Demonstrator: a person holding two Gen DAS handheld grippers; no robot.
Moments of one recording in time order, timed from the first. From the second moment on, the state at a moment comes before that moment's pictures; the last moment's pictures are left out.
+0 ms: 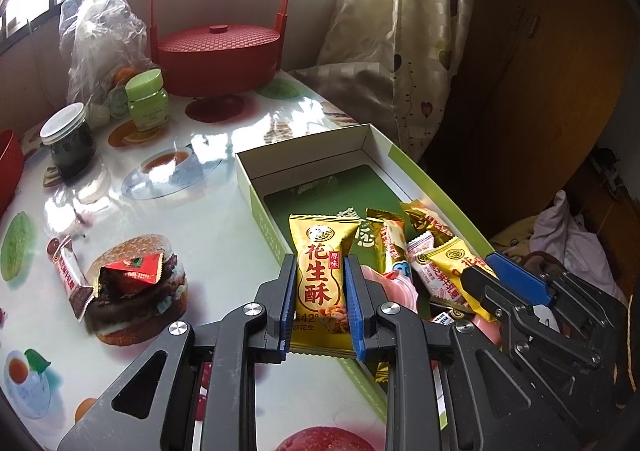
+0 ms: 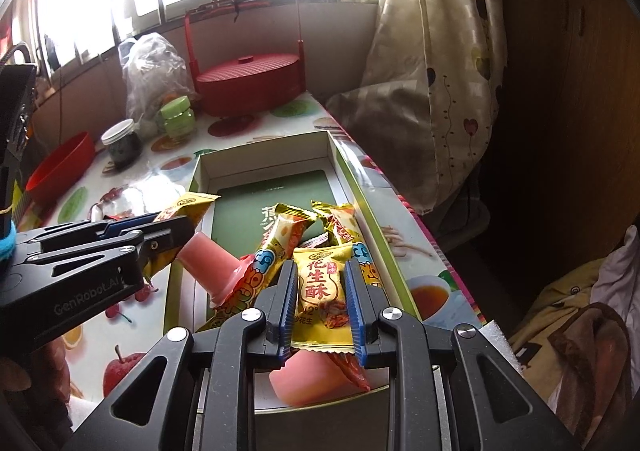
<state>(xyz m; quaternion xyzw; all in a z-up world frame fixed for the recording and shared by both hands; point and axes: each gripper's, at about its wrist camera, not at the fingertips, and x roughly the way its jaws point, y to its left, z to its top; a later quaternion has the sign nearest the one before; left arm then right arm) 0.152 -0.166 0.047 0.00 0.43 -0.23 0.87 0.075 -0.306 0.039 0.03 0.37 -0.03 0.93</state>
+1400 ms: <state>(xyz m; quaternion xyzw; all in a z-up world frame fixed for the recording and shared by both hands) 0.157 -0.175 0.045 -0.09 0.46 -0.28 0.84 0.073 -0.306 0.040 0.06 0.36 -0.02 0.93</state>
